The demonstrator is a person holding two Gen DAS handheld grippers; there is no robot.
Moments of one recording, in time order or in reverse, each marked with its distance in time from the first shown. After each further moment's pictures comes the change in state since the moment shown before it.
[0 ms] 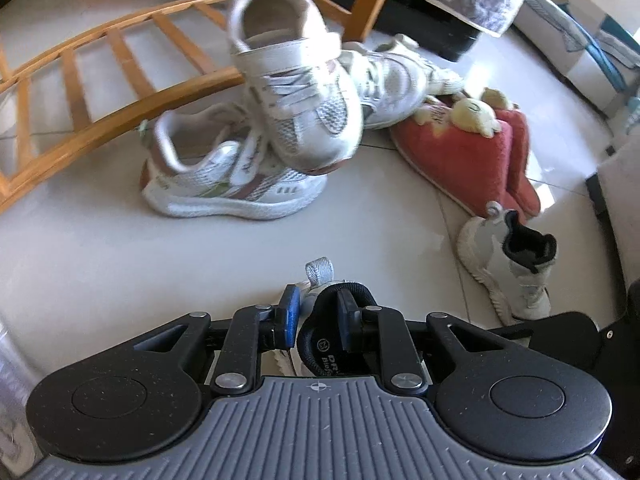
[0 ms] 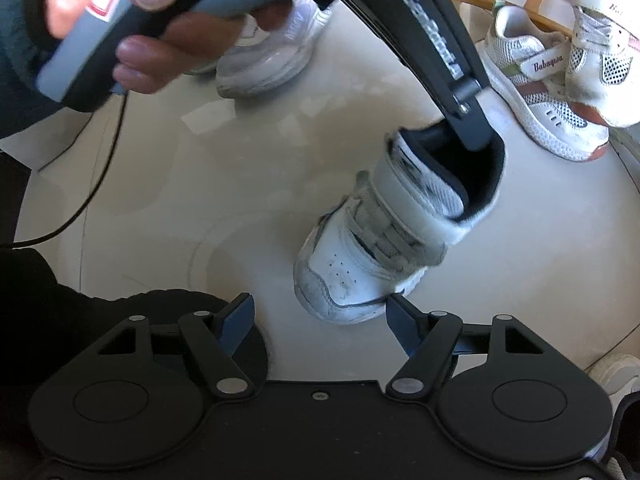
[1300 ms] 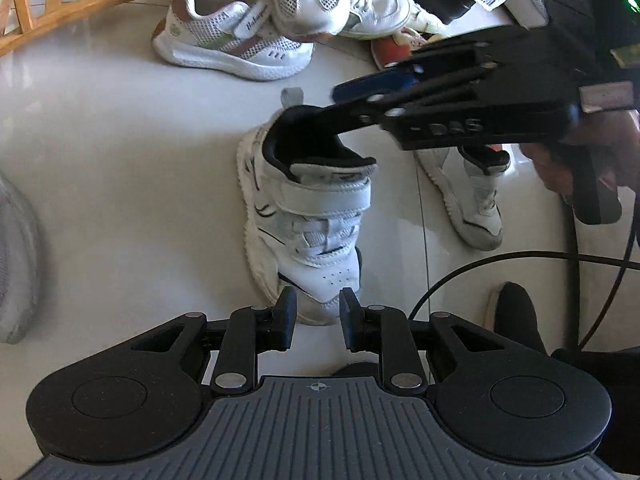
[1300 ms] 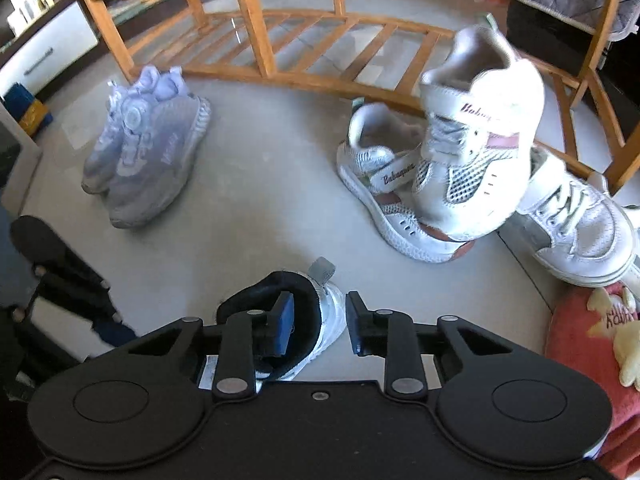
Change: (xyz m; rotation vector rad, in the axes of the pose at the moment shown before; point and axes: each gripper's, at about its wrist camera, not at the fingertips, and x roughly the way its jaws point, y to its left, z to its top) left arm -0.032 -0.007 -0.091 -0.155 0.137 -0.111; right arm -0.108 -0.085 0.047 0.102 -0.142 -0.205
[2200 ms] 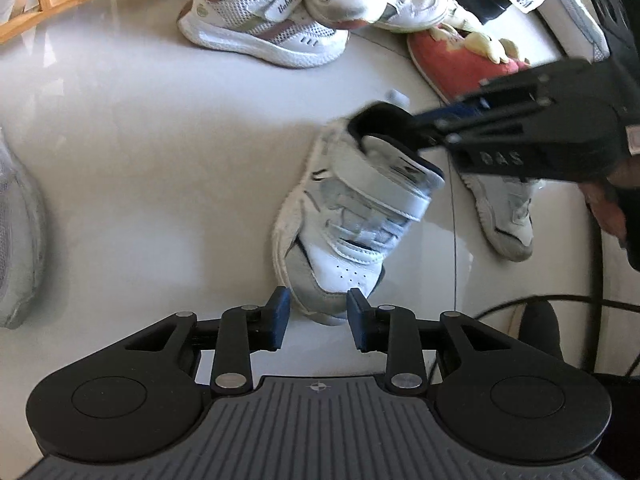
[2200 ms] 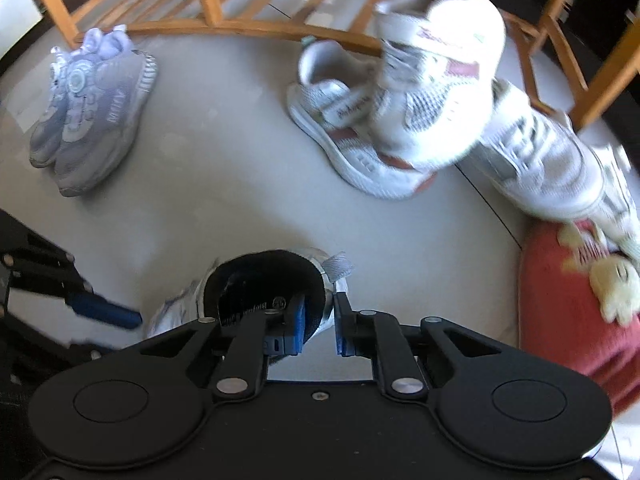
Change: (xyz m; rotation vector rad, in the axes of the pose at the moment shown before) left arm 0.013 0.012 0.004 -0.071 -0.001 0.075; right arm -0.035 -0.036 -0.041 0.117 0.129 -0.144
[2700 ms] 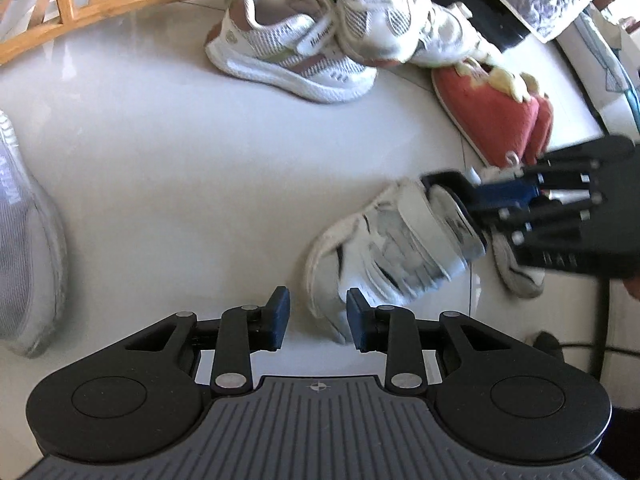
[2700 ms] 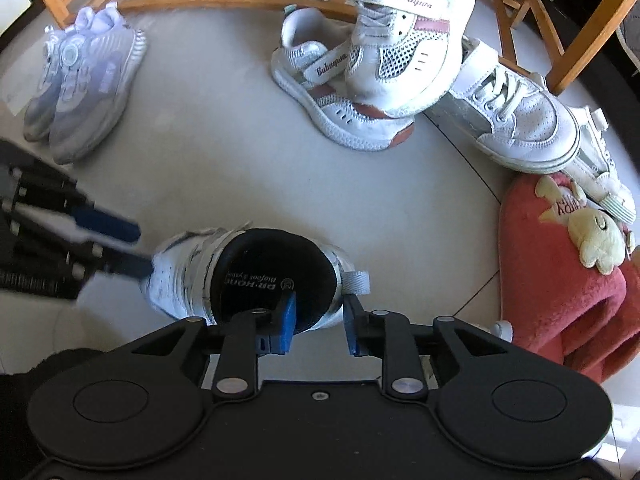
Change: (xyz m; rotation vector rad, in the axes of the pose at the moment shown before) left arm -0.003 0.010 0.023 -0.039 -0.049 0.030; right arm -0.016 -0.008 -0.022 -0.031 0.067 -0.026
